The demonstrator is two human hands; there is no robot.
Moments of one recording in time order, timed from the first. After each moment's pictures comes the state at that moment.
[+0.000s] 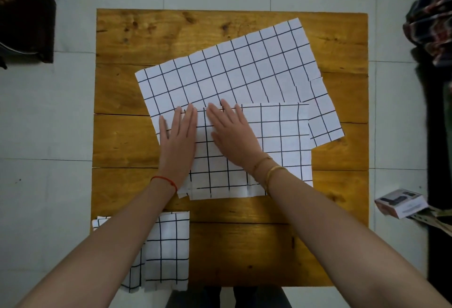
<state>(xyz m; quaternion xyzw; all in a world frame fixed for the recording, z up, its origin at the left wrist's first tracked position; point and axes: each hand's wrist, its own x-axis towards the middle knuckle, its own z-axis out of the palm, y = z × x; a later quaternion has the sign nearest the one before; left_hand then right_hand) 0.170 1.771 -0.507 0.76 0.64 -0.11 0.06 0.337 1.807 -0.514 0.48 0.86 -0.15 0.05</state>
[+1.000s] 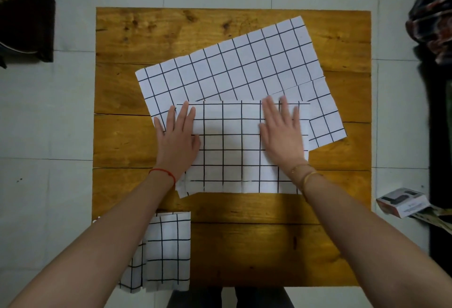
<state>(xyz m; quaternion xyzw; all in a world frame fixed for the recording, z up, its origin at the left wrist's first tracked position) 0.160 1.784 -0.513 0.73 0.66 -0.09 0.15 0.425 1.800 -0.522 0.64 0.75 -0.13 0.09</state>
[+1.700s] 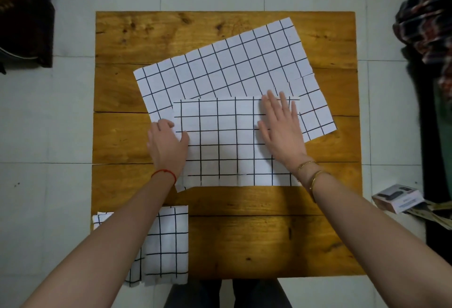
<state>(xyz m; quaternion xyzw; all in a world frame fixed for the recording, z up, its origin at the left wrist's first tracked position) 0.171 1.768 -0.494 0.51 0.83 0.11 0.22 0.435 1.792 -0.491 0.63 0.76 -0.16 0.03</state>
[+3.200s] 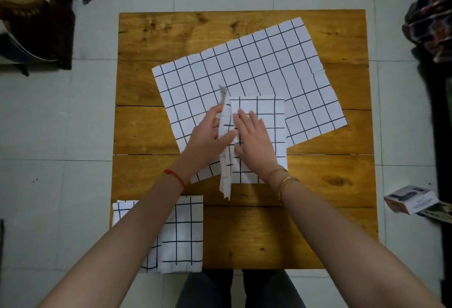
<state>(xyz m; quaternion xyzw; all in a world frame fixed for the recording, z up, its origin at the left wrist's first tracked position) 0.200 1.758 -0.407 0.50 0.62 0.23 0.56 0.347 1.750 -0.503 0.58 0.78 -0.23 0.05</state>
